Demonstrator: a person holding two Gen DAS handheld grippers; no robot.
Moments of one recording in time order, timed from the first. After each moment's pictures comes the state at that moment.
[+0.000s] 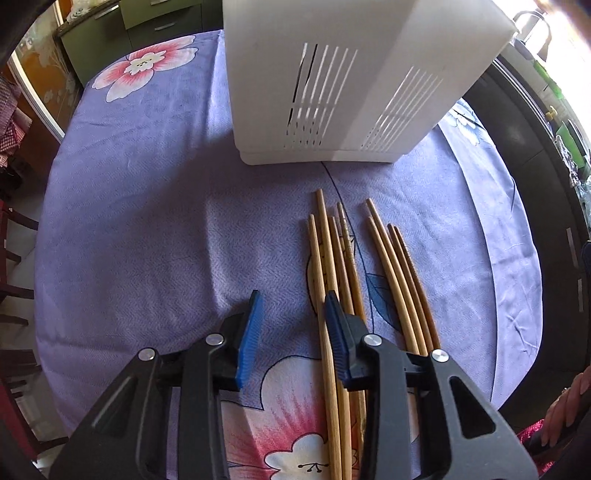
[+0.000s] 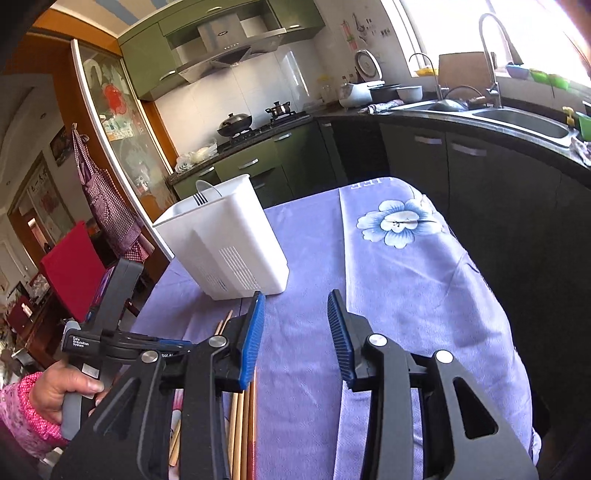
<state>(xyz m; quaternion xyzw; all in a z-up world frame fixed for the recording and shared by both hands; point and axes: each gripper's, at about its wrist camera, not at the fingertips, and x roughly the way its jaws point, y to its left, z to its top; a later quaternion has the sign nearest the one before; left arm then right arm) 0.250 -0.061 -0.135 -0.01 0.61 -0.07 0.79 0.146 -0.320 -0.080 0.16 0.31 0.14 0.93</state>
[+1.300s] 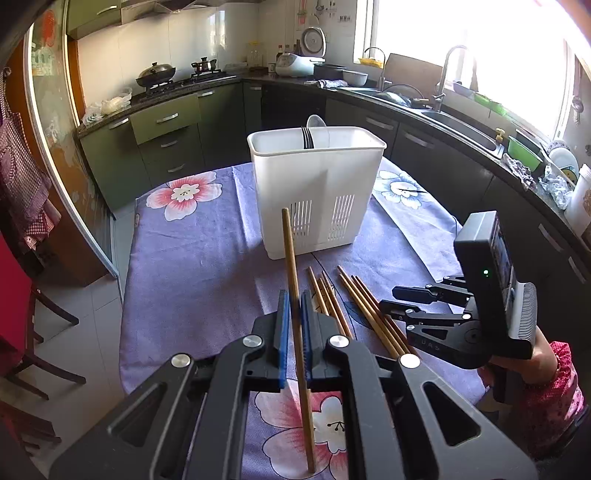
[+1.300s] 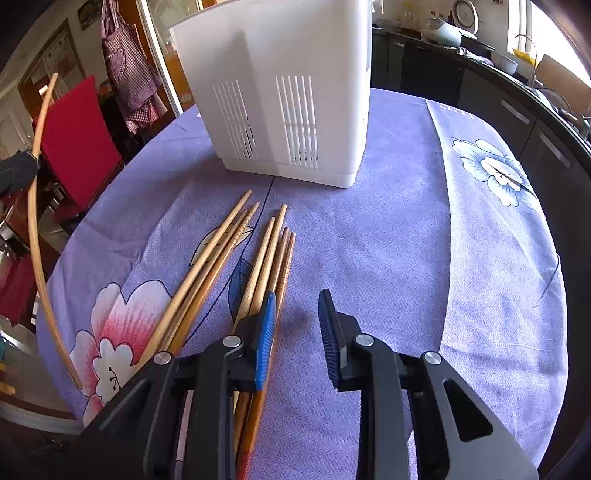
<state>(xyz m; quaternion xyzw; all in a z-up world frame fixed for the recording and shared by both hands) 0.146 -0.044 -0.022 0.05 0.40 -0.10 0.91 0.210 -0.200 -0.155 -0.05 0.48 0.22 0.85</state>
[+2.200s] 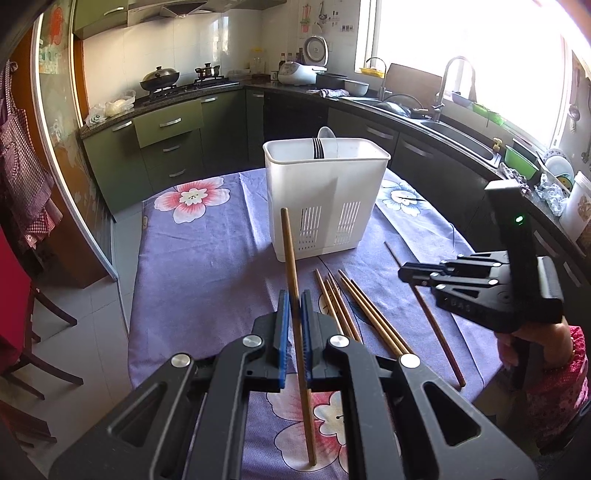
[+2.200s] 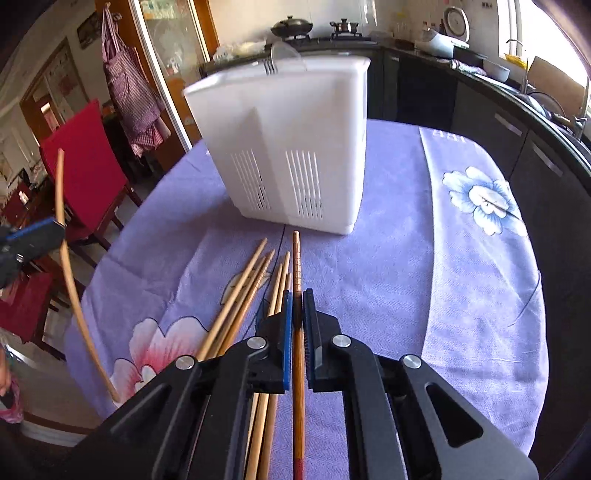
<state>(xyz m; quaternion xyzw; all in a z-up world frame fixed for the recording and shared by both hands) 0.133 -0.028 -0.014 0.04 0.39 -0.10 0.91 0.209 -0.210 -0.092 0.00 0.44 0.22 0.87</state>
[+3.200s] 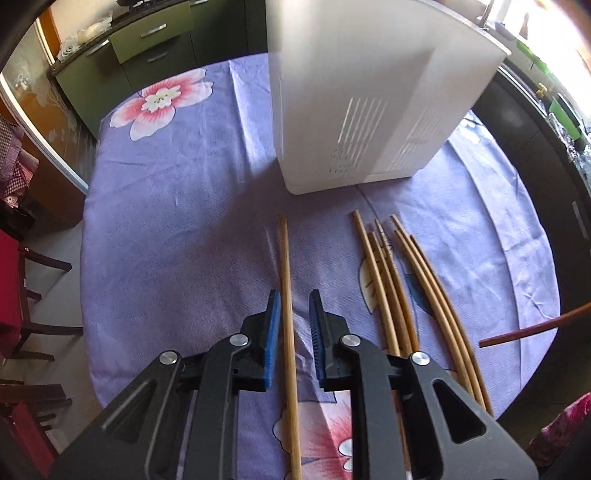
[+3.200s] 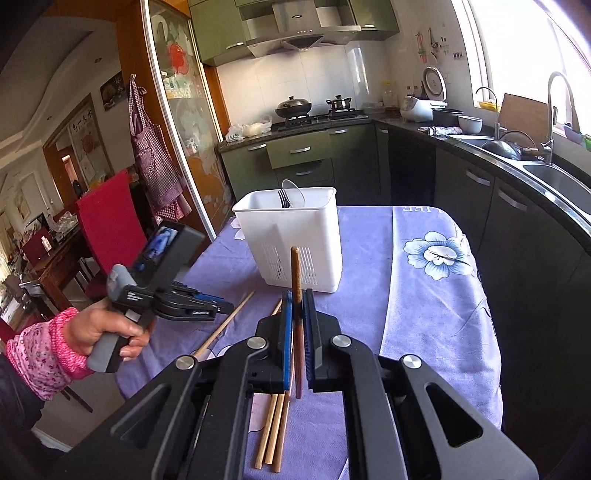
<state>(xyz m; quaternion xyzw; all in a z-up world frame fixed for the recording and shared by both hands) 0.249 -0.040 -0.120 0.05 0.59 -0.08 0.80 0.112 -0.279 0.002 0.05 0.31 0.23 0.92</state>
